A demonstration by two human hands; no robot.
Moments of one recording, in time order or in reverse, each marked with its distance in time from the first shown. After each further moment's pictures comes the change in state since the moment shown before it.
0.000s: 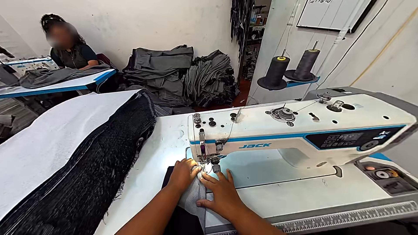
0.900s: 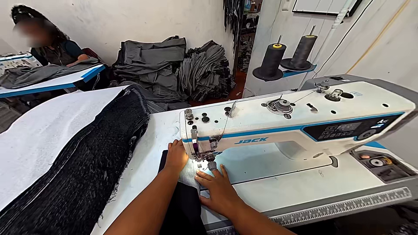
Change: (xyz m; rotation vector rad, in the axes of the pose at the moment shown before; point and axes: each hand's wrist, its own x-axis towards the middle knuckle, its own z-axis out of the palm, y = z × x) left_hand 0.044 -0.009 0.000 0.199 0.433 0.029; right_hand 0.002 0.001 0.001 0.034 0.013 -0.062
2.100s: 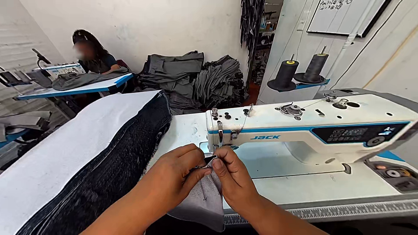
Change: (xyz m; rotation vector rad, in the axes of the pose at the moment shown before) left_hand -0.115 0.040 -0.211 -0.383 0.284 0.587; right_hand -0.044 -0.105 -0.058 0.911 0.682 -0.692
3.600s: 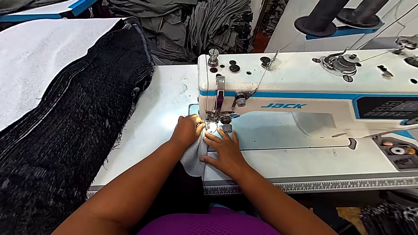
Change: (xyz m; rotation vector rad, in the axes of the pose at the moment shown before) left_hand -0.037 -0.125 0.186 0.052 -0.320 -0.566; right_hand -0.054 0.111 -0.055 -0.986 -0.600 0.636
